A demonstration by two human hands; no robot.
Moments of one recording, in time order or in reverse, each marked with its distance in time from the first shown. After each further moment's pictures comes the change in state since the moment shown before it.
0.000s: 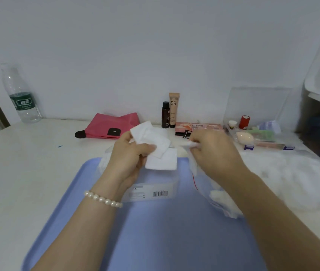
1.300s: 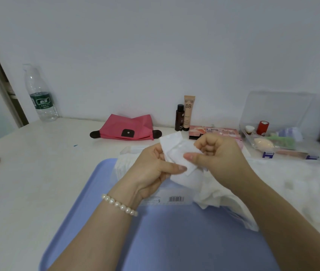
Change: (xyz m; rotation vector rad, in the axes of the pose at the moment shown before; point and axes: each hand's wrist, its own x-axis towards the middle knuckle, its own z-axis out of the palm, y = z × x) left_hand -0.010 -0.005 -0.004 -0.016 -0.336 -0.124; right_hand -0.003 -0.022 0.008 0.947 -0.079 0.143
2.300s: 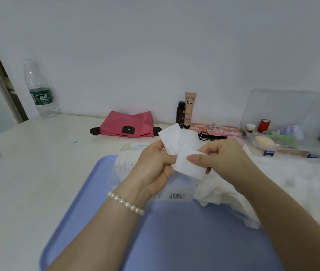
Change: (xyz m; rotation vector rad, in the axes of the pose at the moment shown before) left_hand 0.007 -0.005 0.009 -0.269 0.130 -0.041; right_hand 0.002 0.003 -0.007 -0.080 -0.065 0.189
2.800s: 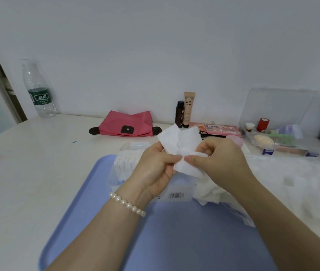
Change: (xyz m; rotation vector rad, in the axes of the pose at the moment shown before) left_hand -0.003 -0.003 0.003 -0.007 0.019 -0.011; right_hand -0.002 0.006 0.011 -0.330 0.208 -0.117
